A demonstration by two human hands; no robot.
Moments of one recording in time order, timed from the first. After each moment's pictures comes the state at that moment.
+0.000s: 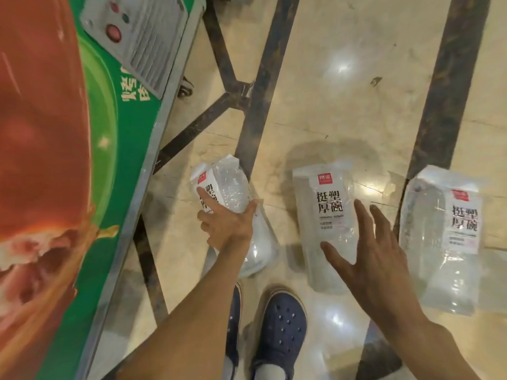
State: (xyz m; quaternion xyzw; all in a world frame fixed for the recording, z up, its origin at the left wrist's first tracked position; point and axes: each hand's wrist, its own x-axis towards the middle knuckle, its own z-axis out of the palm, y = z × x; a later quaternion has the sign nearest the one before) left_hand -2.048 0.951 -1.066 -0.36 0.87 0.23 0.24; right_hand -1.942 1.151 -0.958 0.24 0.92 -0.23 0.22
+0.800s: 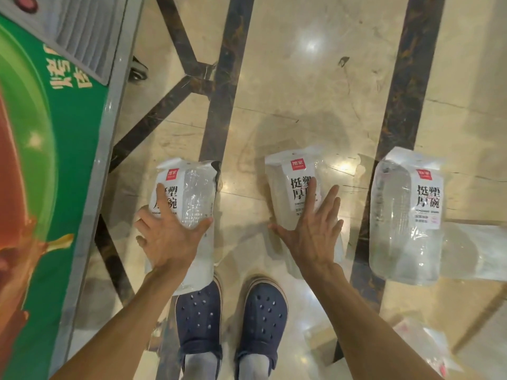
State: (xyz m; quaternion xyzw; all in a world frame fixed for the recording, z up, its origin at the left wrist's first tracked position) left_hand -2.034 0.883 -1.065 -0.16 0.95 0.12 0.22; right_hand -1.963 1.120 -1.065 0.33 0.91 -0.14 0.23
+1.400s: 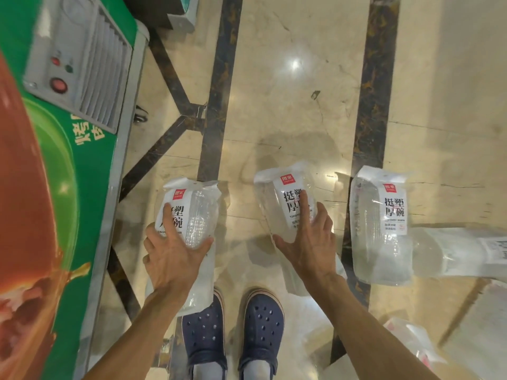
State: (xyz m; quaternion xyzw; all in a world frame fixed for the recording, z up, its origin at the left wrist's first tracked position) left_hand -2.049 0.901 -0.994 -0.10 0.95 0.14 0.25; right_hand -1.977 1.141 -0.999 0.30 0.92 -0.14 0.21
